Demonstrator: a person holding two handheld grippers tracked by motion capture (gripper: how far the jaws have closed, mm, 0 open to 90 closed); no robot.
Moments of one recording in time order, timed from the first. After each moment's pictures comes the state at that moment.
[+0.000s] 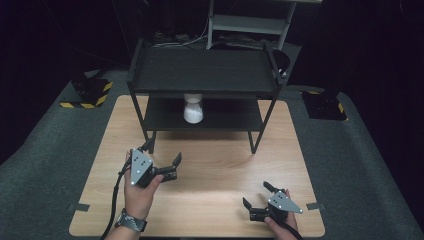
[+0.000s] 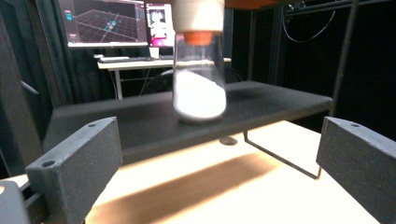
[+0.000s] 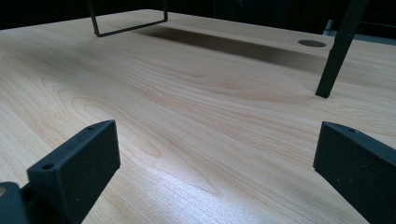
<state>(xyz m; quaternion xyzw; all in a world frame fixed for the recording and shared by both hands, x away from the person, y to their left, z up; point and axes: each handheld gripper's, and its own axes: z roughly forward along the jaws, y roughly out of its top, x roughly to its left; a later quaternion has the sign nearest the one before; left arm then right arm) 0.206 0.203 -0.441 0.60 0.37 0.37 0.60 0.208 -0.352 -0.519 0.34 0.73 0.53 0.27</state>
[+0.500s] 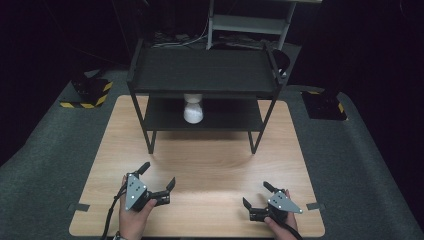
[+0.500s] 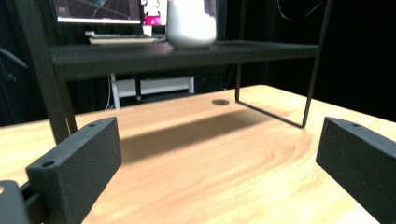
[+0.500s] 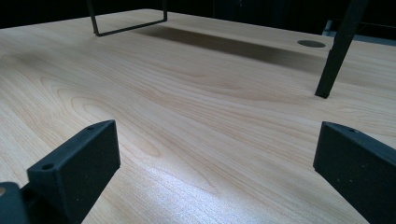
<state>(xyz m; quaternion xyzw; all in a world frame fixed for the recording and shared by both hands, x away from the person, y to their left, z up) 0.173 0.223 -0.494 0.62 0.39 0.35 0.58 0.207 -0.352 -0.519 0.34 0.73 0.53 0.27</state>
